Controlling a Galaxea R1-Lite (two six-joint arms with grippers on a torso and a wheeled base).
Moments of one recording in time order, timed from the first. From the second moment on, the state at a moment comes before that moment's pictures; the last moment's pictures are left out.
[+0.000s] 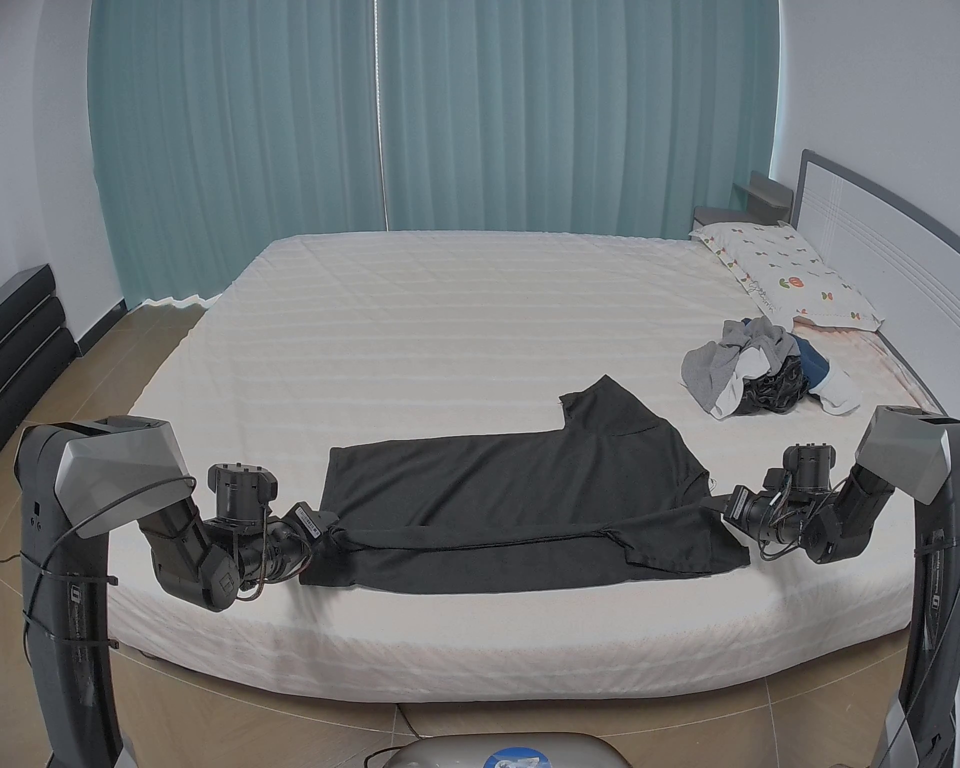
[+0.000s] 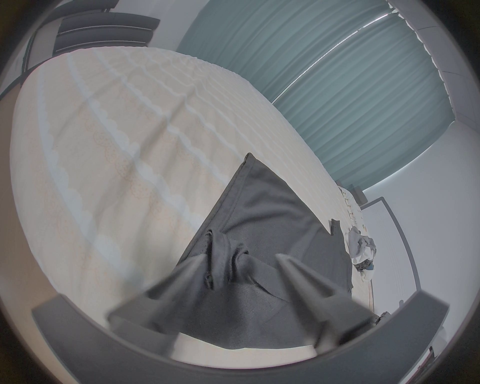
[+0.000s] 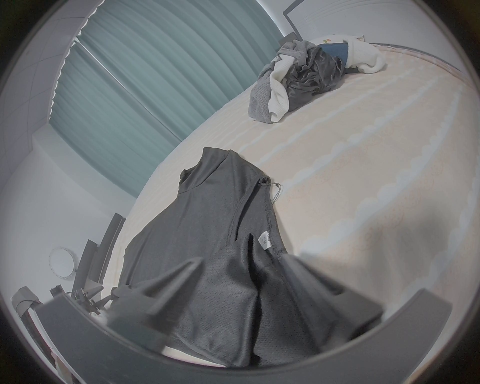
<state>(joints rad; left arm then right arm) -0.13 2.39 -0.81 -0.98 -0.11 -0.83 -0.07 2.47 -0.97 -0.91 0.35 0.48</state>
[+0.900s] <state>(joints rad) -0.04 2.31 -0.76 -0.98 -0.21 -0.99 -0.04 2.29 -0.98 -0.95 0.35 0.77</state>
